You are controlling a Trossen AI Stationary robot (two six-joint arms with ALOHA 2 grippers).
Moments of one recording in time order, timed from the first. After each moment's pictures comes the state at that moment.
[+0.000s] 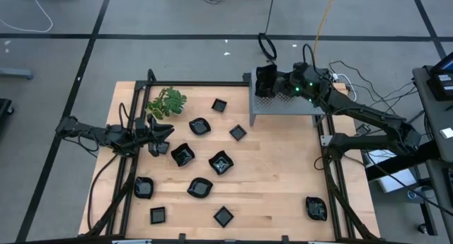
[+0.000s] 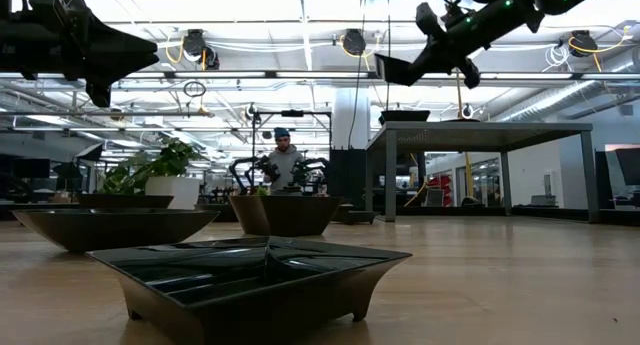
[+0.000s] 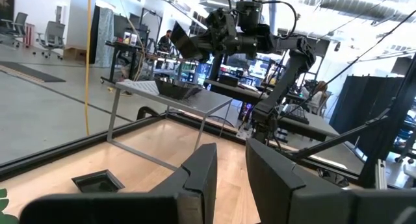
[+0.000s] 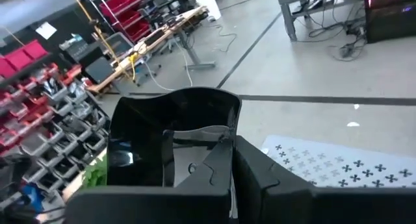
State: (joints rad) left arm -0.27 0.08 0.02 0.24 -0.54 -0.19; right arm -0.62 1.05 0.81 0.05 0.16 0.55
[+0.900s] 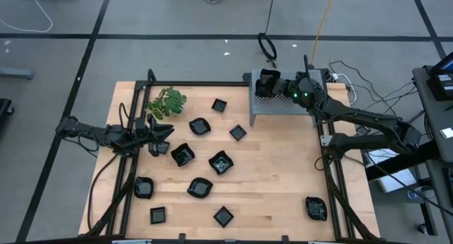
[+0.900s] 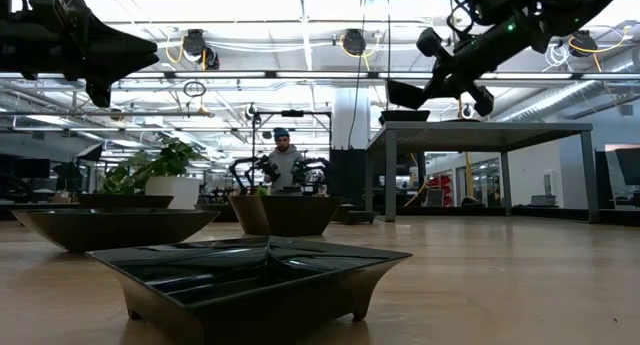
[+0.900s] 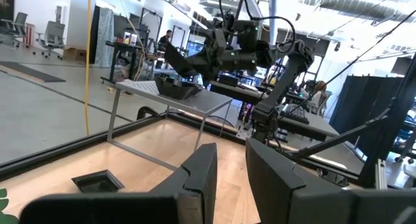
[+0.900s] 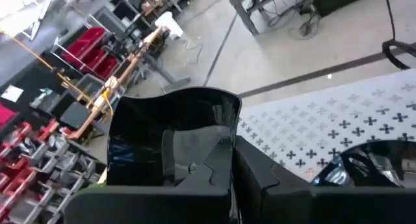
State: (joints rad) left arm -0.27 0.08 0.02 0.24 -0.54 -0.19; right arm -0.56 1.05 0.65 0.16 0.37 0.83
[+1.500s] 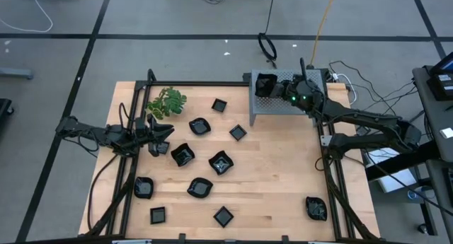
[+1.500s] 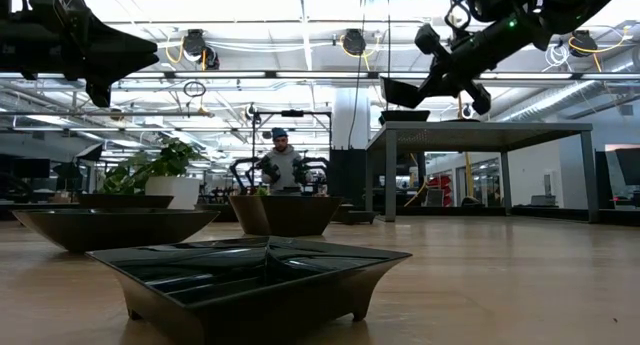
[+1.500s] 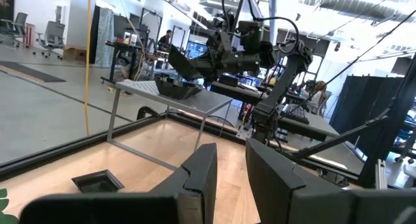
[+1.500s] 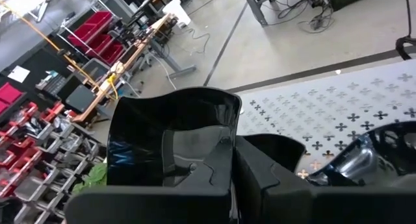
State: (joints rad) left arm -0.27 0.08 0.02 0.24 -0.54 -0.19; right arm -0.51 1.05 0.65 0.13 0.36 0.80
